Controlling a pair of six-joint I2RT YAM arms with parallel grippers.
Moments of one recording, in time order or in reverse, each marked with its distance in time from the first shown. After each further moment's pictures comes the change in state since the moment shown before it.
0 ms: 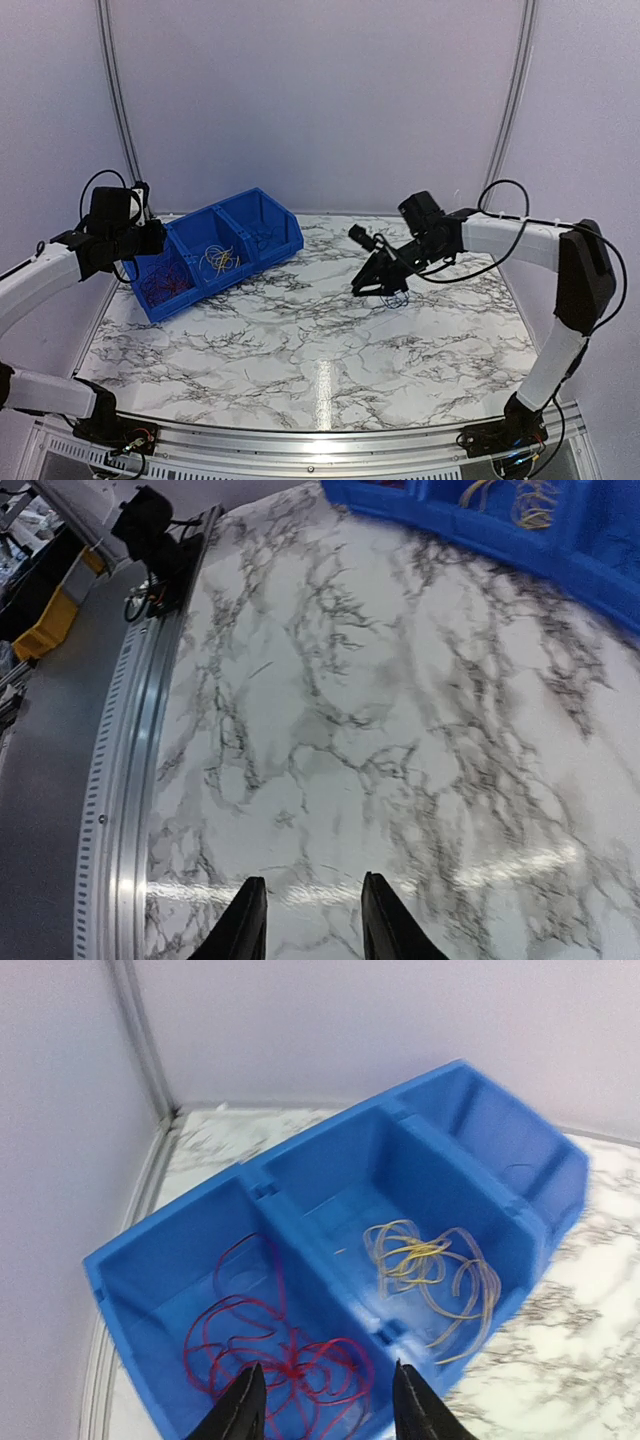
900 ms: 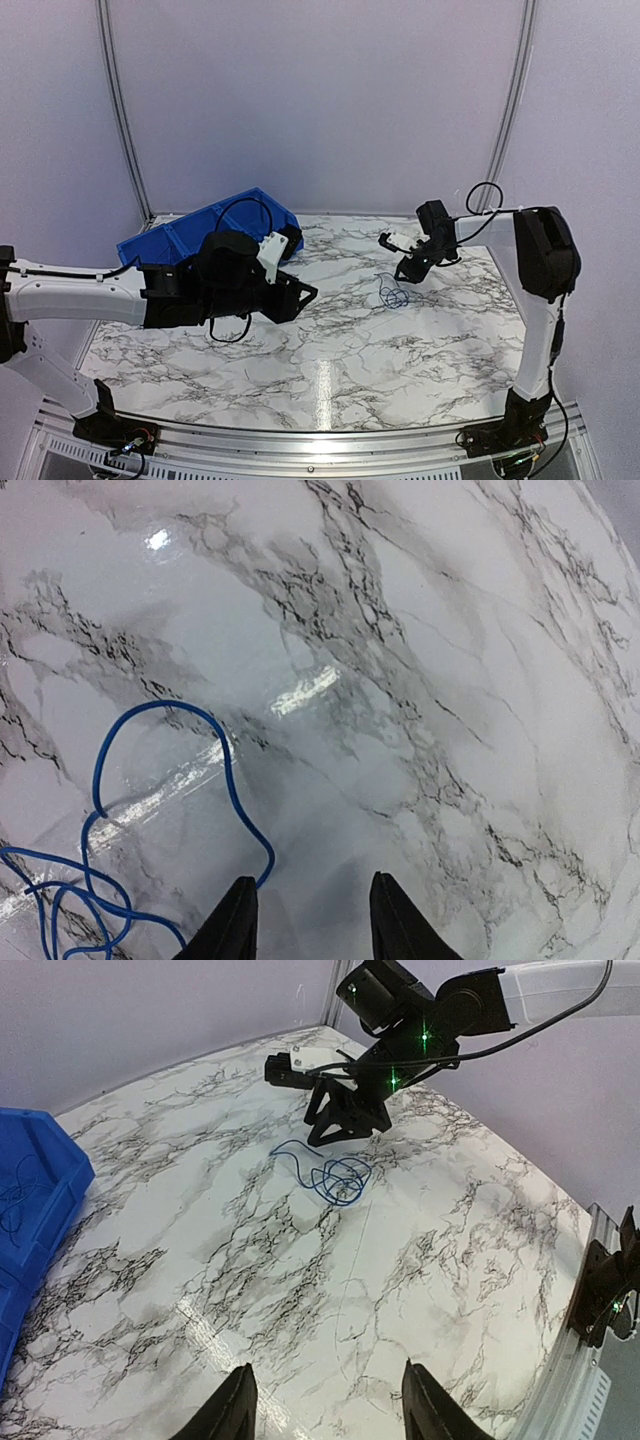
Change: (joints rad) left arm -0.863 0.232 0.090 0.279 0.053 -0.137; right arm -0.286 0.264 0.105 0.194 0.694 -0.088
